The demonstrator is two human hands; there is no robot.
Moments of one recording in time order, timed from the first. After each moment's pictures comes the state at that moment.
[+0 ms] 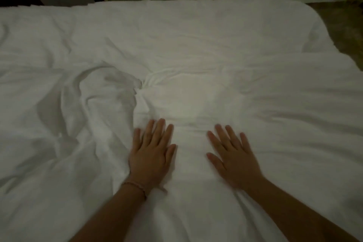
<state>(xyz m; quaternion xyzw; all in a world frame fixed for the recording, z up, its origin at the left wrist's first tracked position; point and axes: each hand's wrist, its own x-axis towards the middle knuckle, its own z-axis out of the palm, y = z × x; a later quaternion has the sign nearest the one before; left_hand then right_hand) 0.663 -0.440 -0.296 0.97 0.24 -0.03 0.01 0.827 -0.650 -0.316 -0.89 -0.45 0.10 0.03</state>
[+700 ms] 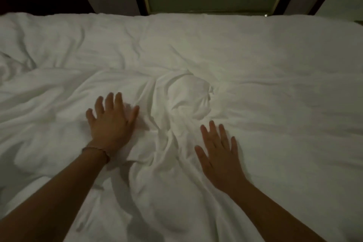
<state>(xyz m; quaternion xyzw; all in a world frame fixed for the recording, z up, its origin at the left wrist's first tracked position) 0.505 -0.194 -0.193 0.87 0.49 0.04 0.00 0.652 -0.456 -0.252 -0.88 -0.43 0.16 0.15</state>
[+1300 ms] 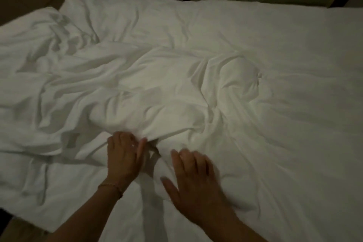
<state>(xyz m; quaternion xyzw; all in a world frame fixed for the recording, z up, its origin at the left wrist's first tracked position) 0.302 -0.263 -0.237 0.85 0.50 0.16 0.01 0.446 -0.442 -0.204 -0.77 -0.60 -0.04 0.22</state>
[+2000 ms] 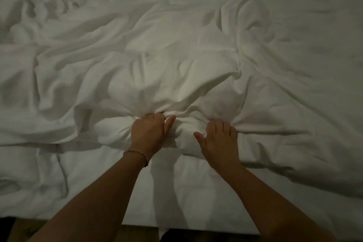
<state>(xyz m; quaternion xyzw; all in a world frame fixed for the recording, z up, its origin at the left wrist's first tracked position) 0.231 -0.233 -0.276 0.95 0.32 0.03 0.05 0.344 -0.413 -0.304 -0.91 -0.40 -0.03 0.06</state>
